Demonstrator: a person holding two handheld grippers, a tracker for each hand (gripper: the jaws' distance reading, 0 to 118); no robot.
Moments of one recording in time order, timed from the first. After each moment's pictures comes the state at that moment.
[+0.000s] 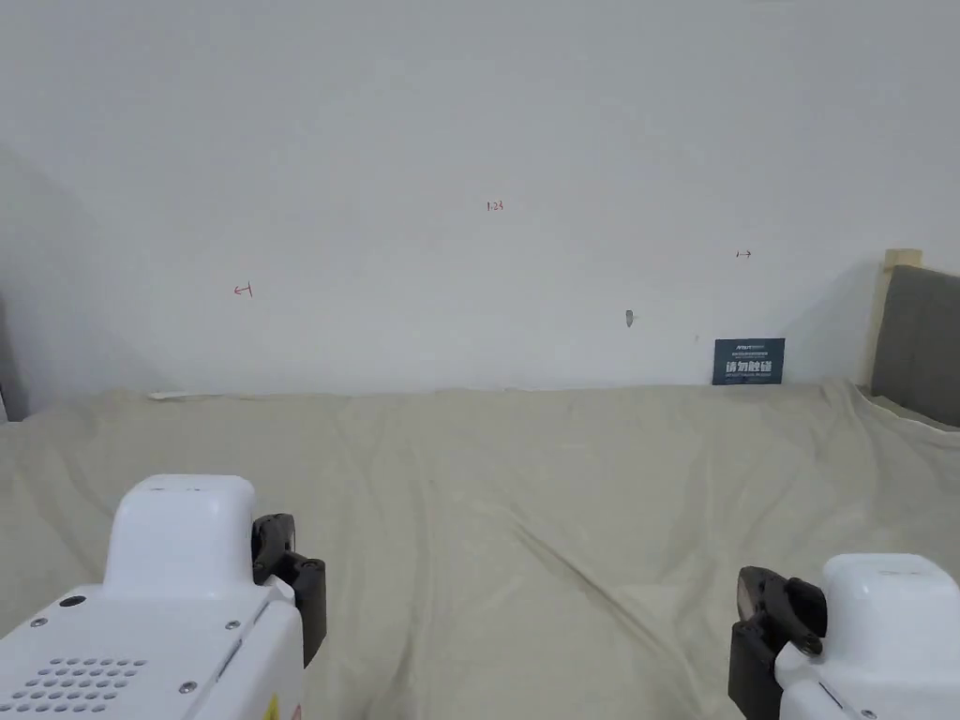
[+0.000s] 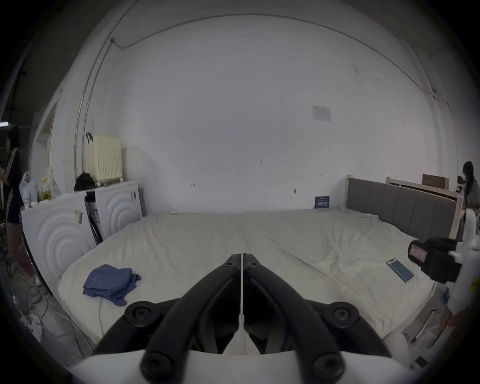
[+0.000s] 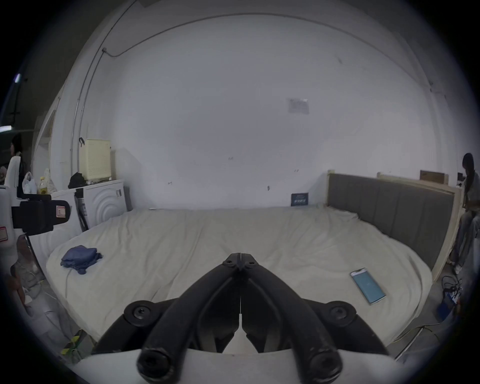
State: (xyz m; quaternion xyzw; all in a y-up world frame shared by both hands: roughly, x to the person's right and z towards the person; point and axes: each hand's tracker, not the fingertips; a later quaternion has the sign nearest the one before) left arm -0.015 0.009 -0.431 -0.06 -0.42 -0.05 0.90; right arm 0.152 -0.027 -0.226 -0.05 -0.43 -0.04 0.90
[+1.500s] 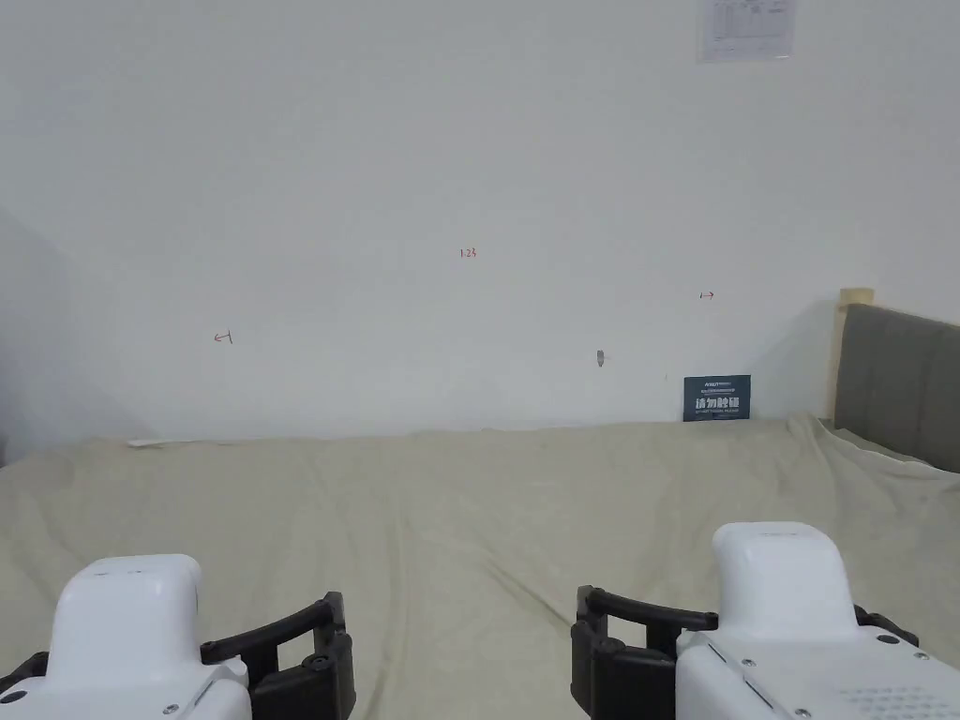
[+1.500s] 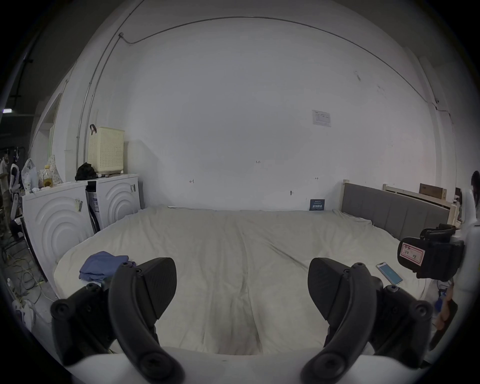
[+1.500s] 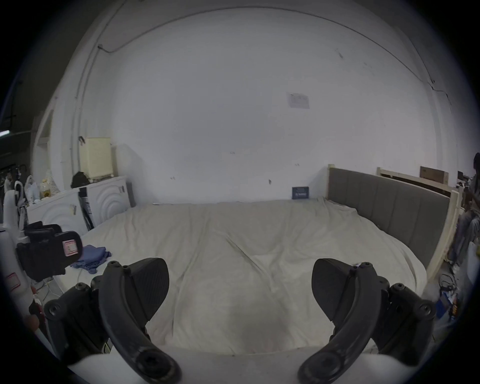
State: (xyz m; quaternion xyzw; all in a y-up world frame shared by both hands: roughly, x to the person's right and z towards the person) left arm -0.032 0.005 -0.407 -0.08 -0.43 -0.02 0.90; right arm 0.134 0.007 -0.223 -0.08 -0.40 -0.07 0.91
